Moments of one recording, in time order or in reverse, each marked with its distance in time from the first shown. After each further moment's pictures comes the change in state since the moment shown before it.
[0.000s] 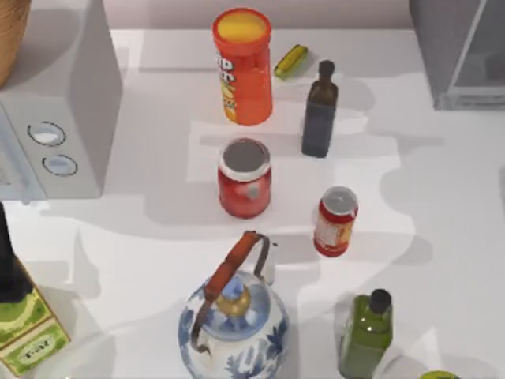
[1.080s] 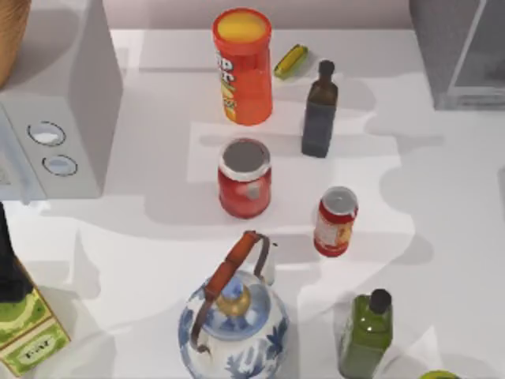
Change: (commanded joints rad) left arm 0.000 0.000 0.000 0.000 0.000 0.000; right arm 0.000 0.000 0.000 0.000 0.000 0.000
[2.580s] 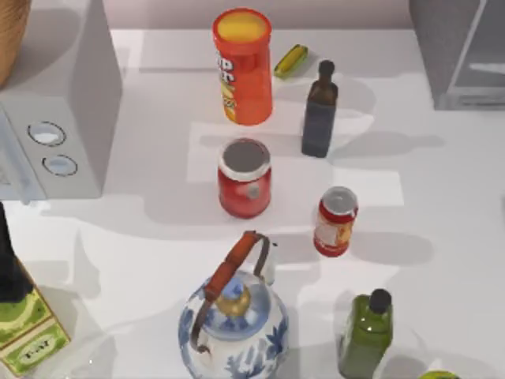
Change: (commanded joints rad) left arm 0.000 0.000 0.000 0.000 0.000 0.000; right arm -0.033 -0.283 -0.189 -0.097 -0.035 0.004
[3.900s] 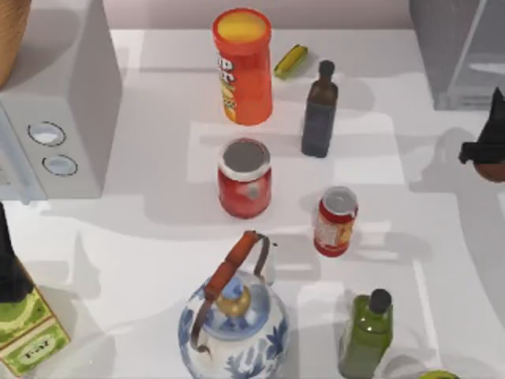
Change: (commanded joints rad) left arm 0.000 0.000 0.000 0.000 0.000 0.000; right arm 0.376 -0.187 -0.625 0.440 0.365 -0.006
